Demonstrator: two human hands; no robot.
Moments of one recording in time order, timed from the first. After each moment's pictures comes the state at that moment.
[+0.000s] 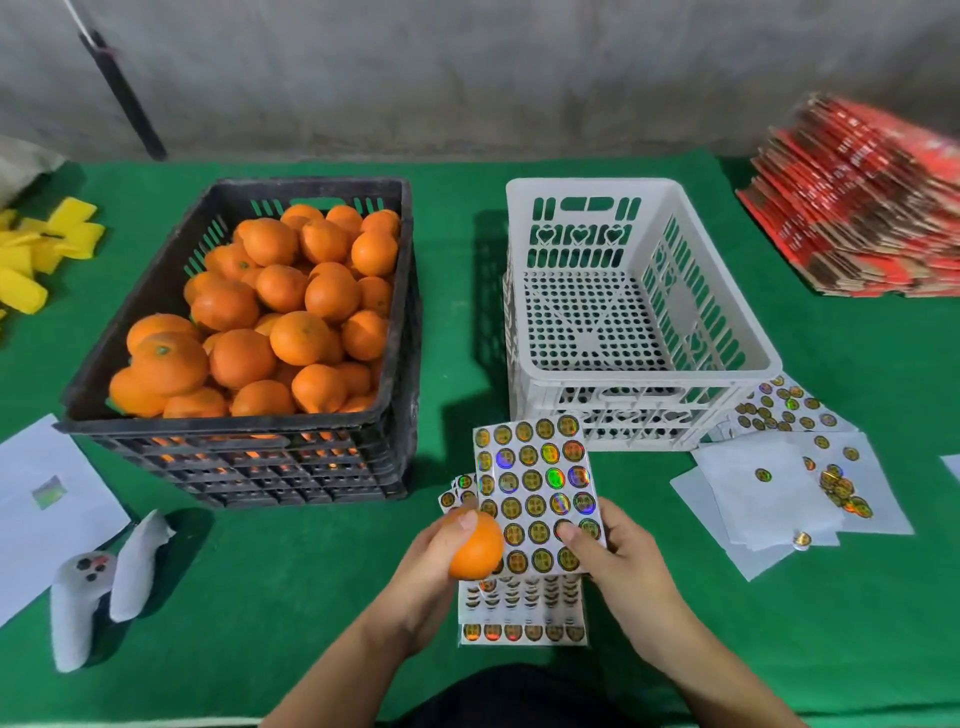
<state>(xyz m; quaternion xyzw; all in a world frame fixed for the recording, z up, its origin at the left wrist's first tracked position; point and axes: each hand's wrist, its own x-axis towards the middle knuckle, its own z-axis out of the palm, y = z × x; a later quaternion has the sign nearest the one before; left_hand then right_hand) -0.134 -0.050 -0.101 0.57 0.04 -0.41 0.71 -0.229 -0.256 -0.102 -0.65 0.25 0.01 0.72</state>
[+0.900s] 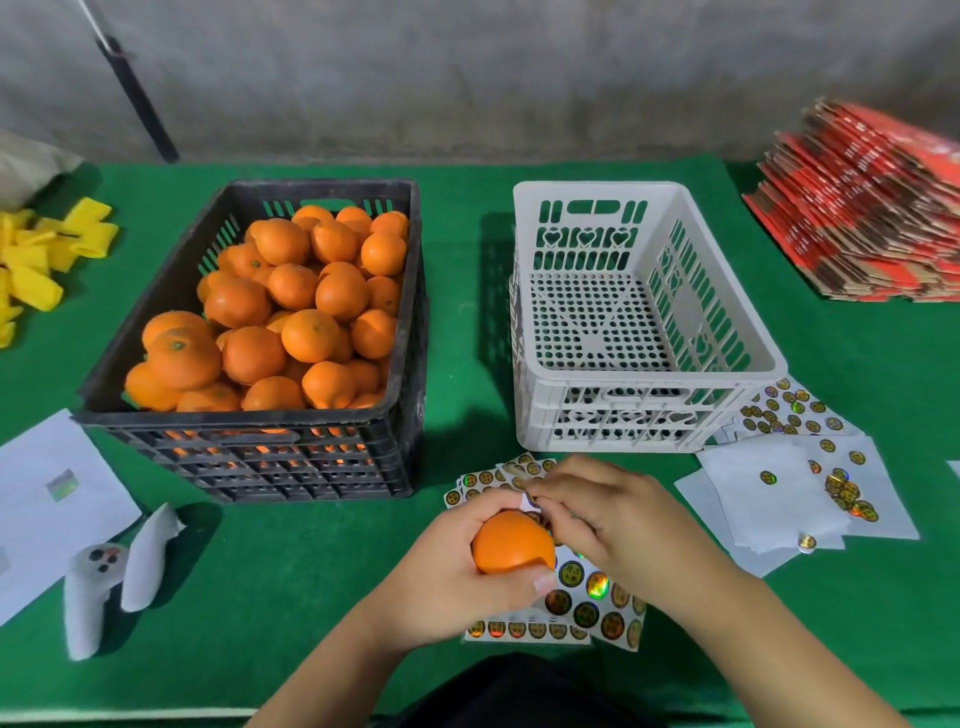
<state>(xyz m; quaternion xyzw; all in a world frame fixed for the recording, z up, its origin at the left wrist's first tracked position) -0.139 -0.048 -0.034 0.66 -0.26 -0.35 0.61 -0.202 -0.262 -0.005 -0.95 -0.14 -0.12 0.26</state>
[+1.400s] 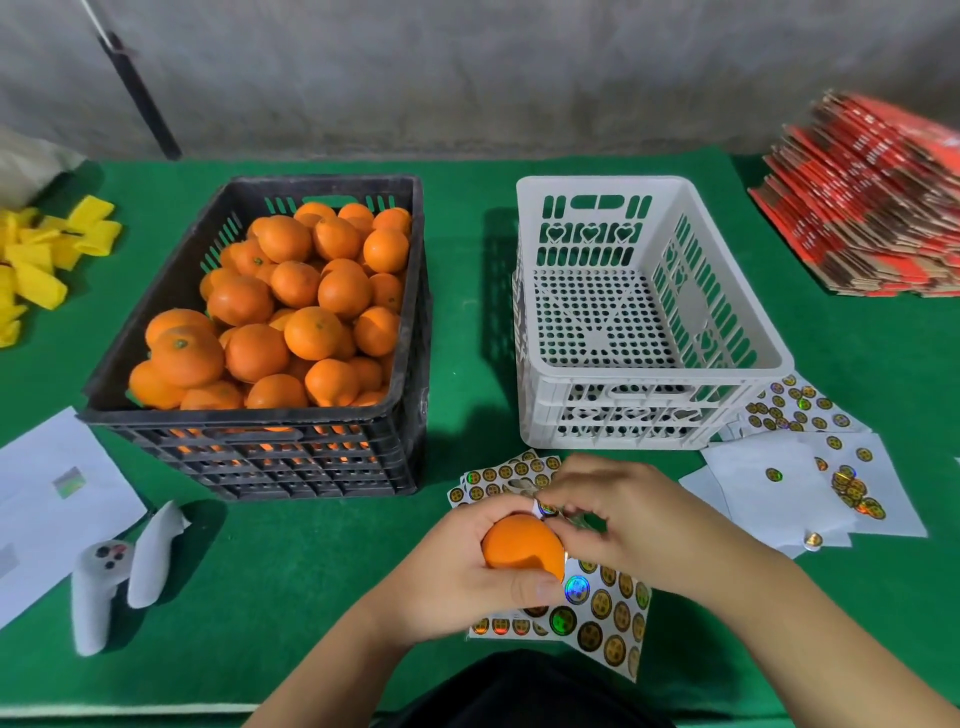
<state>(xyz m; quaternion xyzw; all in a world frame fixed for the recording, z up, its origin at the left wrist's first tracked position) -0.136 -0.050 -0.032 0.64 -0.27 -0.39 0.61 -0.192 -0.277 -0.004 -0.94 -0.15 0.00 0.29</state>
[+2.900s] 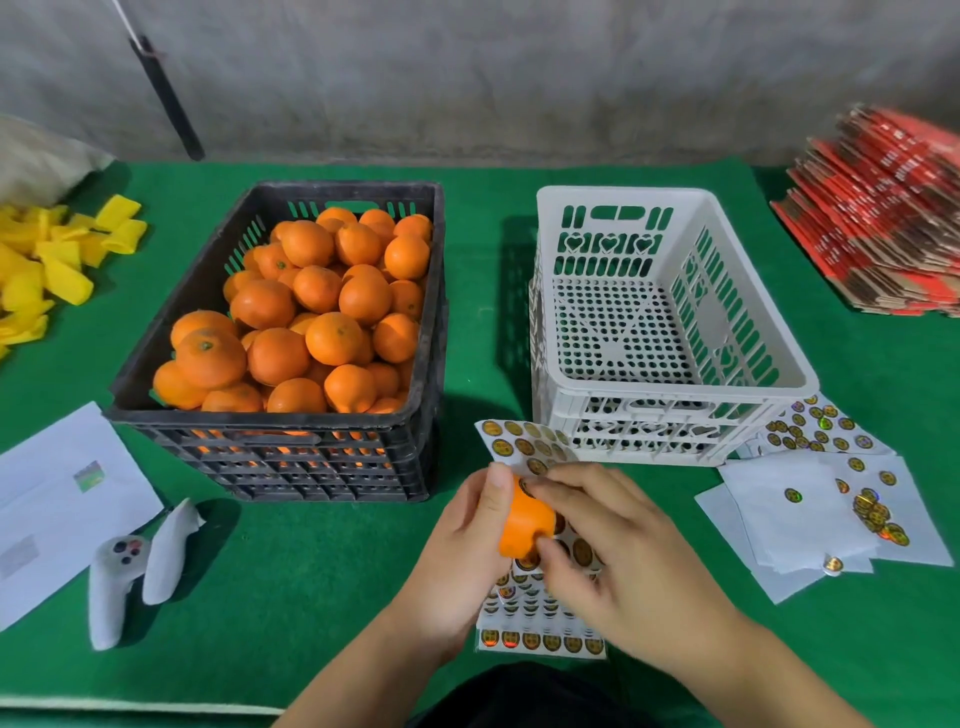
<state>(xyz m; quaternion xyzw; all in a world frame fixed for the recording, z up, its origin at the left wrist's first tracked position) -0.137 -0.062 -0.032 0.60 -0.03 -0.32 0.74 -0.208 -0.232 -0.007 -0.94 -0.09 -0.16 0.29</state>
